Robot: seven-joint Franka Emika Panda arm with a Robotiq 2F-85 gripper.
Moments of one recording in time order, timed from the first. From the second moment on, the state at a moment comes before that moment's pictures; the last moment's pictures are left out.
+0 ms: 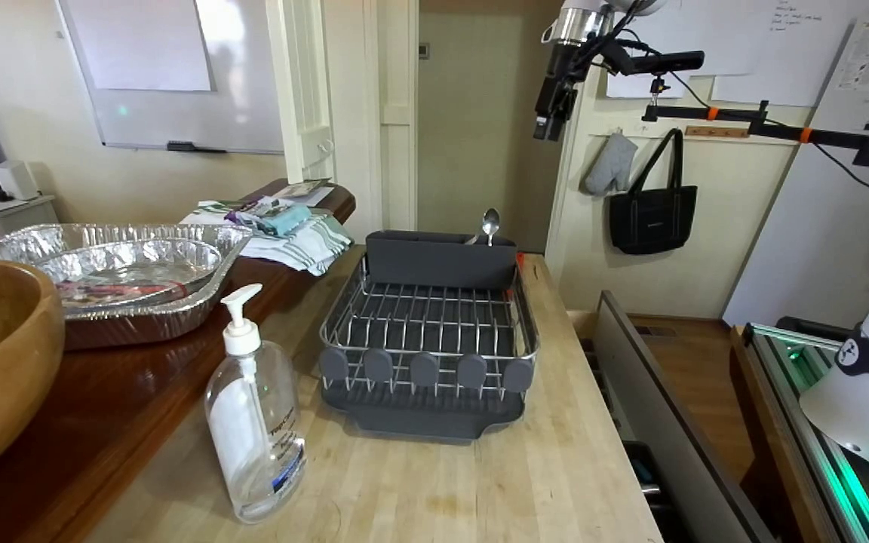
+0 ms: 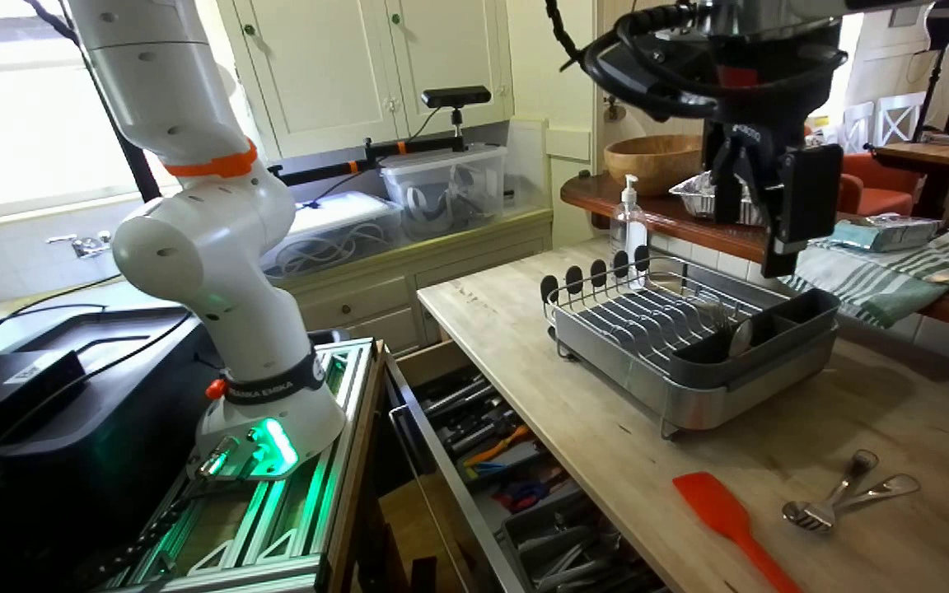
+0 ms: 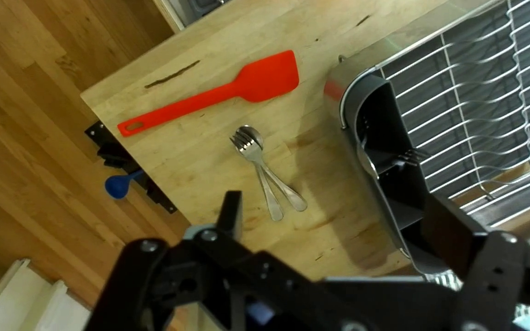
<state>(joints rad) -0.16 -0.01 -0.31 -1.98 0.18 2.05 -0.40</state>
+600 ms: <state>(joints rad) -0.23 0.23 -0.25 -1.84 0.22 2.18 -0.45</state>
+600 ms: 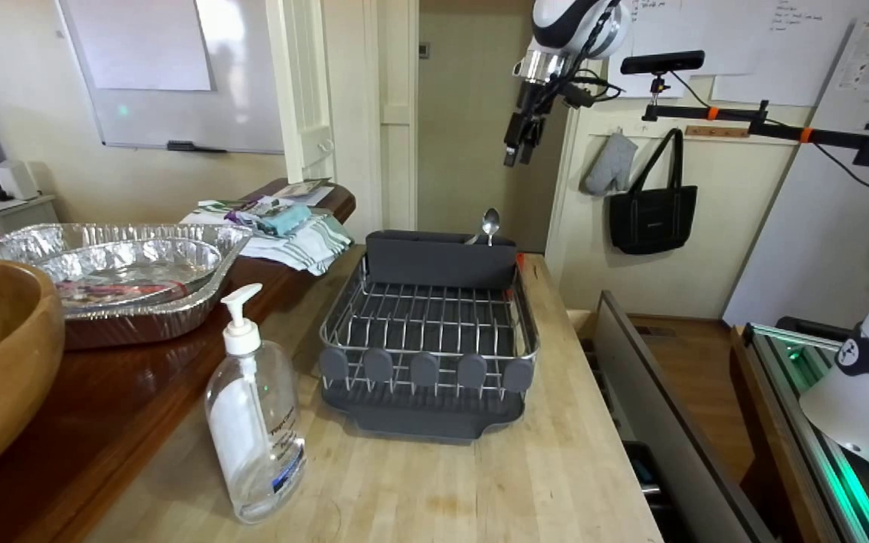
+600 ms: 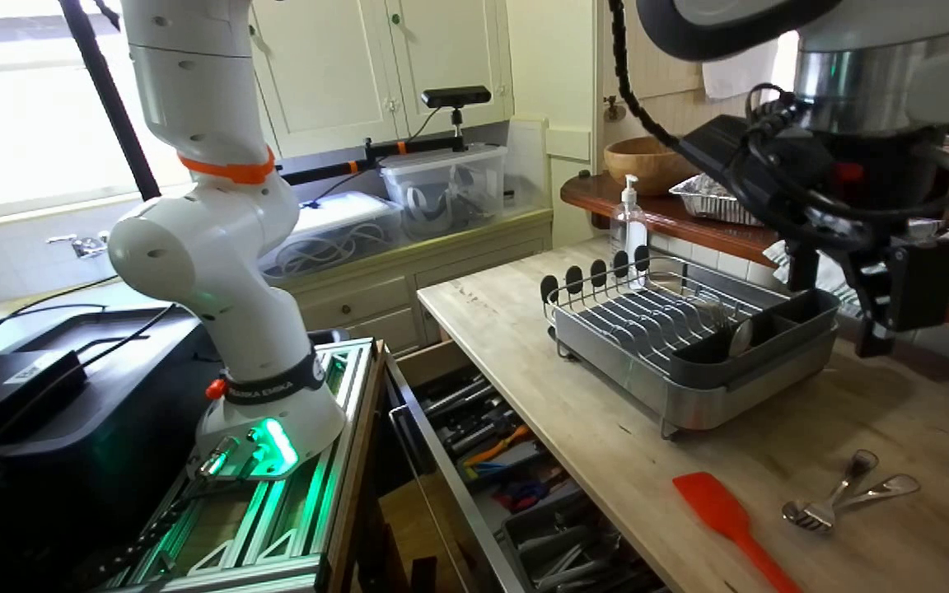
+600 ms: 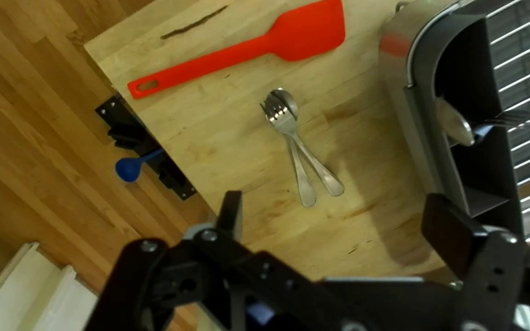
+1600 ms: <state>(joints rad) -0.27 0.33 -0.21 -1.81 0.22 2.27 -0.47</state>
